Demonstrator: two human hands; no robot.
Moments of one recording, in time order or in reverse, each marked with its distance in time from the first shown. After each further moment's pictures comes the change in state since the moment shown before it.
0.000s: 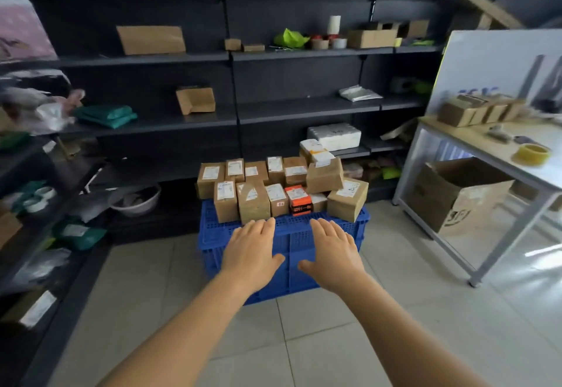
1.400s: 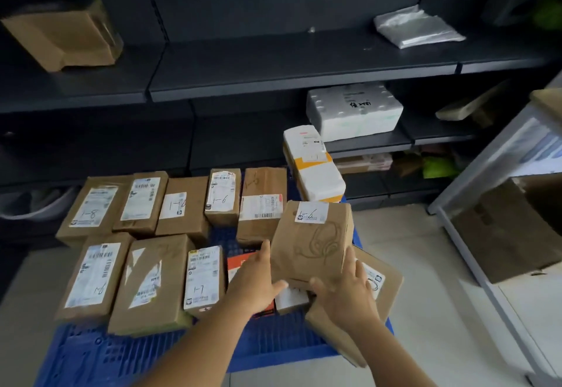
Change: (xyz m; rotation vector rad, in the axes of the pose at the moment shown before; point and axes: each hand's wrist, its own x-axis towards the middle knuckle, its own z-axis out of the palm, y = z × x) left_hand 0.592 -0.014 0.282 -0.396 -0.526 -0.378; right_hand 0.560 0.284 0.106 0.428 -0.294 0.484
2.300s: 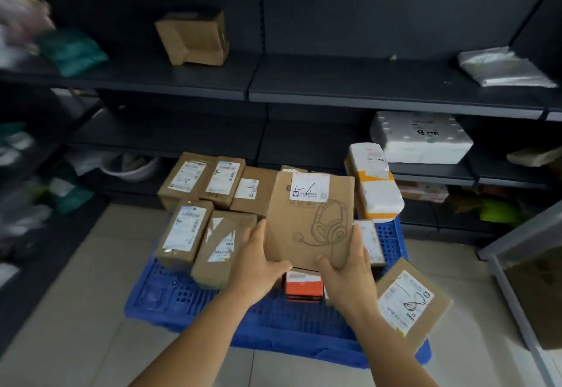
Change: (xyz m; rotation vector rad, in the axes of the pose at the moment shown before) left_hand -0.131 -0.056 -0.071 -0.479 0.463 -0.093; right_hand -0.091 -0.092 0.031 0.212 0.025 -0.363
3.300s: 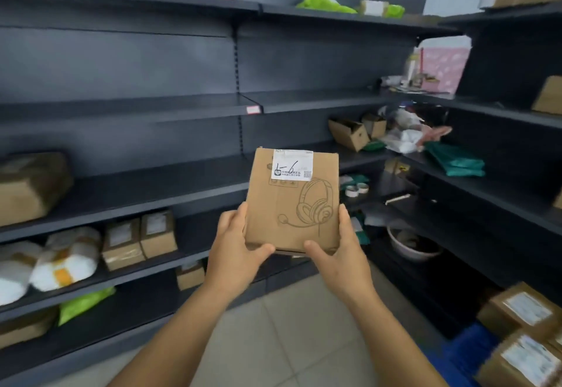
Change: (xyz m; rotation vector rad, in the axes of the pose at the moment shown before) left_hand -0.472 -0.255 -0.442 -0.003 1.187 -0.308; right_hand -0.452 -0.338 0.330 0.083 -0.786 -0.927
